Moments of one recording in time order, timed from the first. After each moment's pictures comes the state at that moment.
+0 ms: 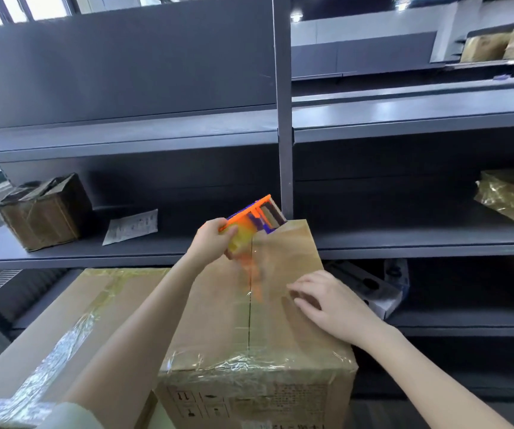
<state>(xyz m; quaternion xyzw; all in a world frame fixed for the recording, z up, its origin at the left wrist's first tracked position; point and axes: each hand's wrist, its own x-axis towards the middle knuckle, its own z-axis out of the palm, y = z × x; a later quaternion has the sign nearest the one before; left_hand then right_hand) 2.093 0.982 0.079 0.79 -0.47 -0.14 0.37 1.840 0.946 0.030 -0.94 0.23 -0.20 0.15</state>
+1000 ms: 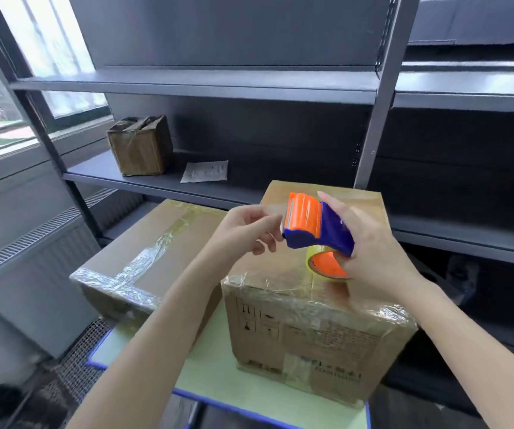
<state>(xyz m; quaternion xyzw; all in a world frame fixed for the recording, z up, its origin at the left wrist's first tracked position) 2.041 1.144 0.092 0.63 -0.41 -0.29 0.59 1.875 1.003 0.080 -0.93 0.16 -0.27 0.20</state>
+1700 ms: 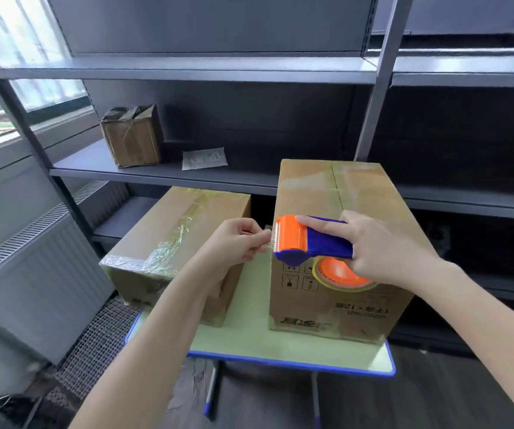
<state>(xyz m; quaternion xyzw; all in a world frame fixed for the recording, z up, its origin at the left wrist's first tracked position) 2.079 1.256 0.062 0.65 -0.37 -0.38 0.54 1.883 1.121 0.082 -0.98 0.14 -0.13 0.07</state>
